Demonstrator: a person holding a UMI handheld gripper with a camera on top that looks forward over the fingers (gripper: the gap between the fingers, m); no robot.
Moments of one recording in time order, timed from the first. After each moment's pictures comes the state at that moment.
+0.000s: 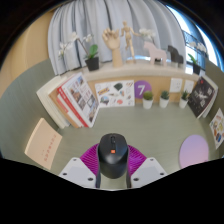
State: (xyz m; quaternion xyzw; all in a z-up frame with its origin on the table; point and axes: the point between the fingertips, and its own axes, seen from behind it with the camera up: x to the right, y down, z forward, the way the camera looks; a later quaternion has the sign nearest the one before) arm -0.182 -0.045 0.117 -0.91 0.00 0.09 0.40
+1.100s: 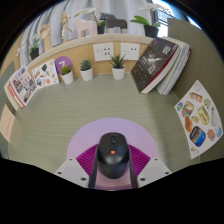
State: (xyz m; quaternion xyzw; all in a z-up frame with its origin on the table) arm 0.188 -0.070 -0.014 -0.95 0.03 0.01 0.32
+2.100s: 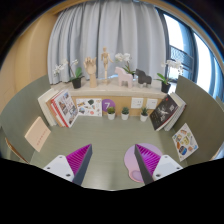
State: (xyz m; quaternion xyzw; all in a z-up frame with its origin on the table) arm 0.013 -0.163 0.245 -0.89 -0.02 0.02 0.46
